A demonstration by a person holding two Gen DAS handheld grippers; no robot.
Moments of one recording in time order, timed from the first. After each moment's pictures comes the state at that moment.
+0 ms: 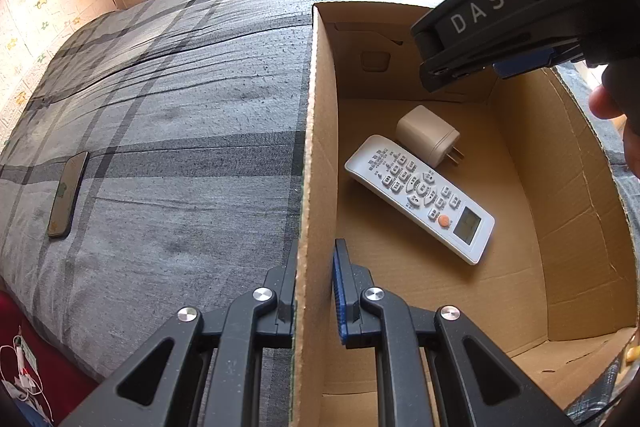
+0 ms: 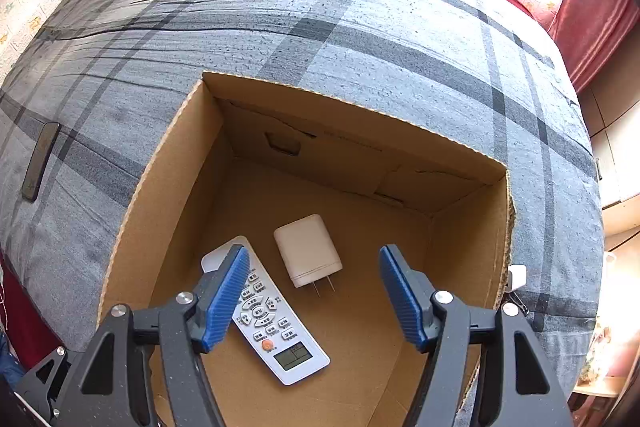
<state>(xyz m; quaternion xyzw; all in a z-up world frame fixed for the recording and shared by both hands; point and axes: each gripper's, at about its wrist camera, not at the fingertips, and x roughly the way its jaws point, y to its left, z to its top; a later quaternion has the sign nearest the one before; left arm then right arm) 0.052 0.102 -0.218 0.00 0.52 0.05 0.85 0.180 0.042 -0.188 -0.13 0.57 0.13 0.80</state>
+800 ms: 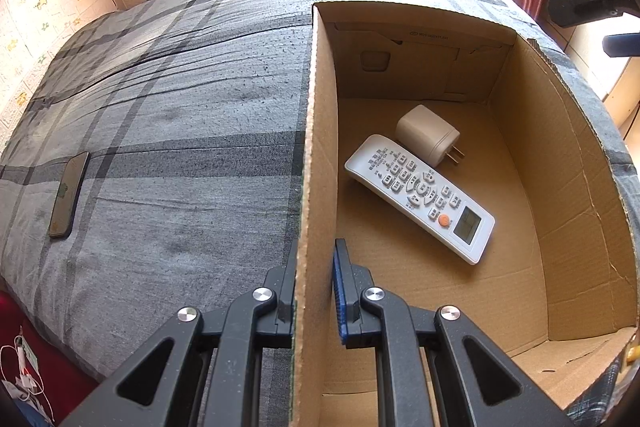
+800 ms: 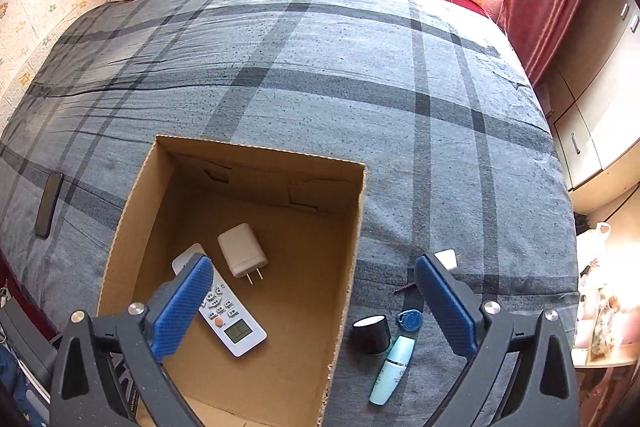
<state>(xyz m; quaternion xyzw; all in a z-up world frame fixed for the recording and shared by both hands) 0.053 0.101 -0.217 0.00 0.52 0.05 0.85 0.174 -0.058 -0.124 -0.07 0.54 0.09 0.83</state>
